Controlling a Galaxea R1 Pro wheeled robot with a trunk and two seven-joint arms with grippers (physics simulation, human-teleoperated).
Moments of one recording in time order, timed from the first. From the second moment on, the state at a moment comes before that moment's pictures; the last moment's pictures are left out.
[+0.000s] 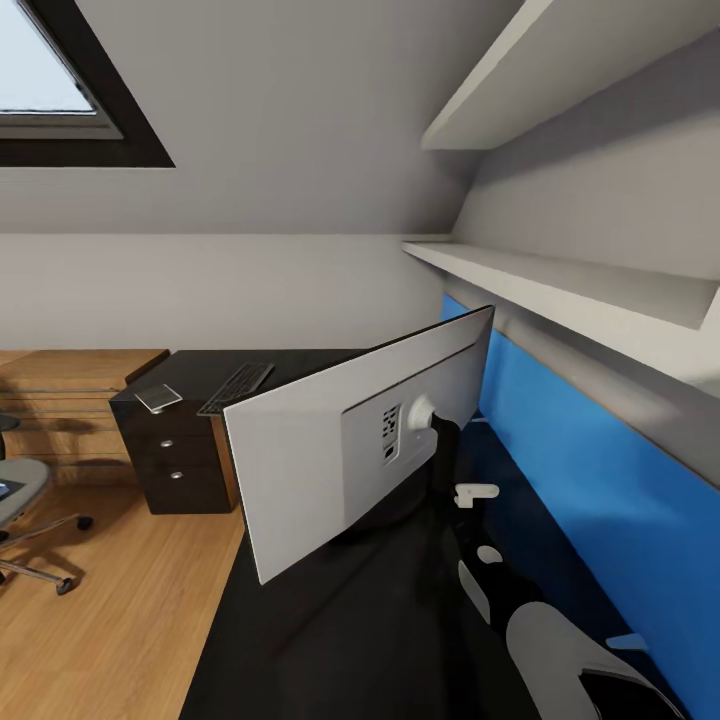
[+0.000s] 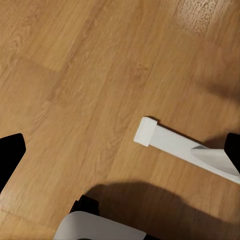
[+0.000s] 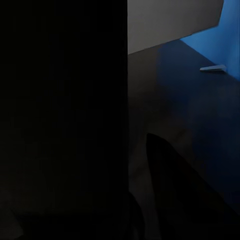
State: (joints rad) left arm 0.28 -0.01 0.28 -1.31 0.29 0.40 -0.01; right arm -0.75 0.09 -0.16 -0.33 0.17 -0.40 -0.04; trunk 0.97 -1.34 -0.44
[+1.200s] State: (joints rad) left arm 0.28 -0.01 0.28 -1.31 0.29 0.40 -0.01; right arm -0.75 0.09 -0.15 -0.32 0.16 -0.41 -0.04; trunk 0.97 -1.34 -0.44
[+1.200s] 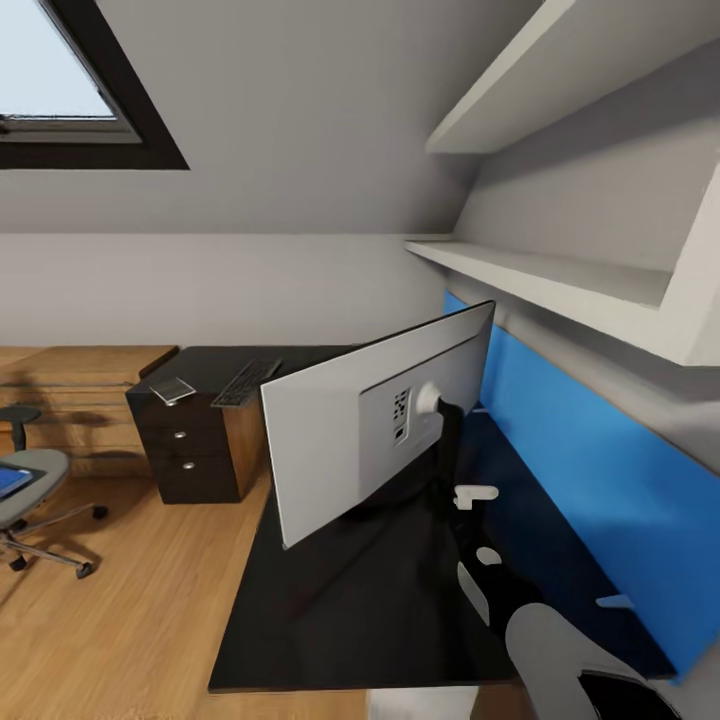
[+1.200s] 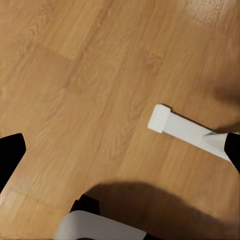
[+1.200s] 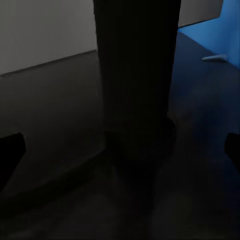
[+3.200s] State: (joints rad) left arm 0.28 -0.01 0.28 -1.29 0.28 0.39 -0.01; right arm -0.37 0.17 0.14 -1.27 -0.01 0.32 -0.27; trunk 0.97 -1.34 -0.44
